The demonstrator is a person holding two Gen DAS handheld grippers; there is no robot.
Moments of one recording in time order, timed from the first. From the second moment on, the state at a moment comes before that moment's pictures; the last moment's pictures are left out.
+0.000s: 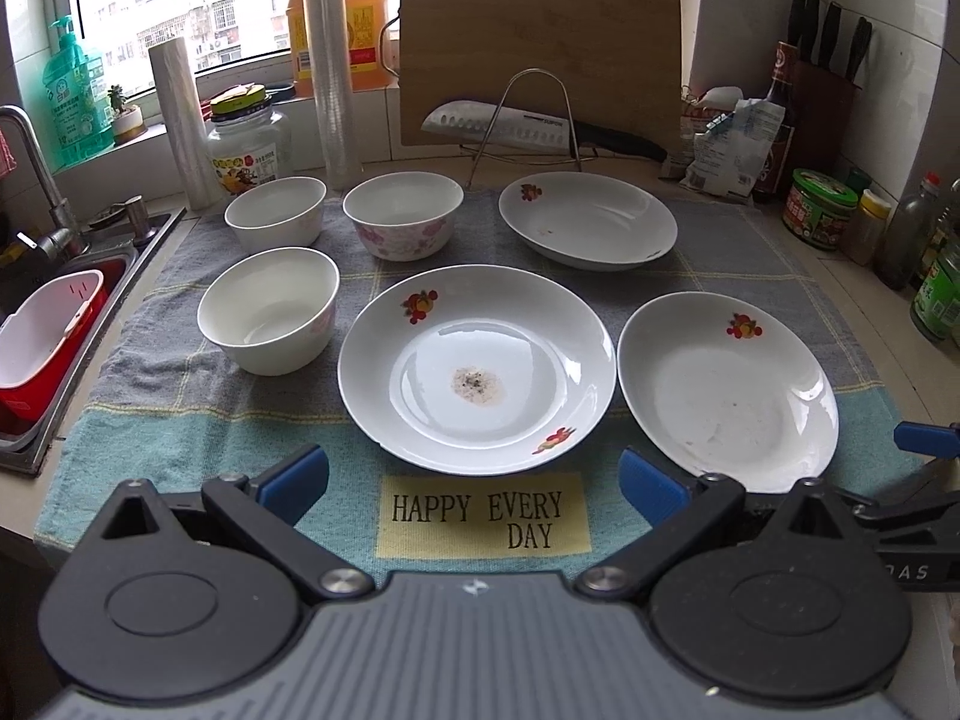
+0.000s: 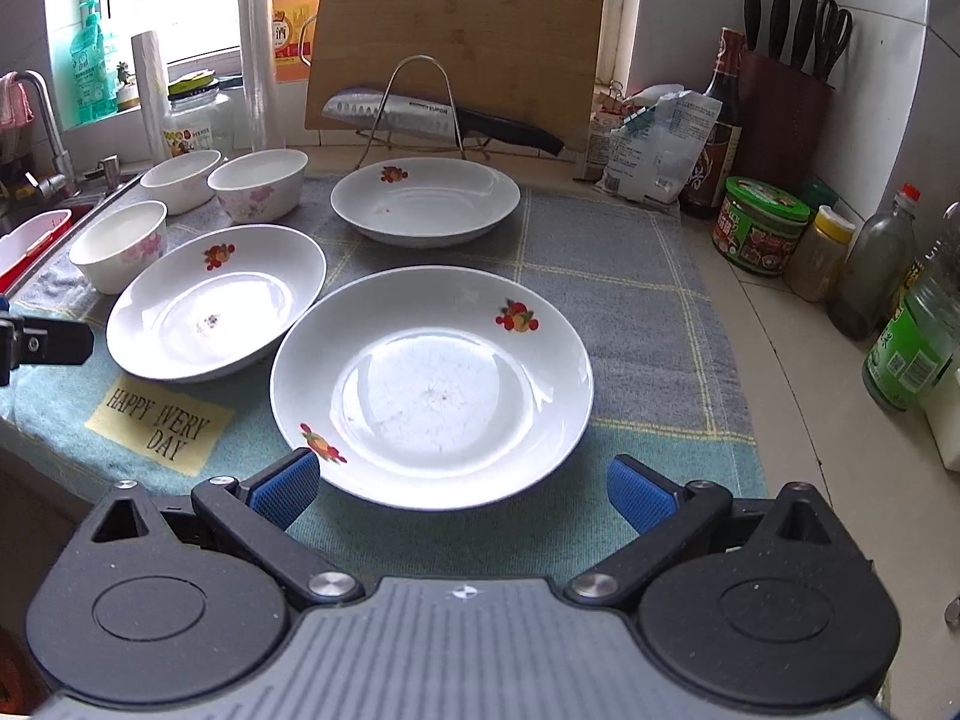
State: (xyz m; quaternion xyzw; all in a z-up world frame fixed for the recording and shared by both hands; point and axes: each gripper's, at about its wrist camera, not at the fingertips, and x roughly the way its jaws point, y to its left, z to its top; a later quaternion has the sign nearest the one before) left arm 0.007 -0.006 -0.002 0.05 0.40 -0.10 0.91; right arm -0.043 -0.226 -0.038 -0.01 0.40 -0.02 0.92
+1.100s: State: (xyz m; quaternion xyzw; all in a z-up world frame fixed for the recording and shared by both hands) left arm 0.075 -0.031 -0.013 0.07 0.38 -0.22 0.90; right arm -0.009 -0.228 -0.098 -0.01 0.41 0.01 0.91
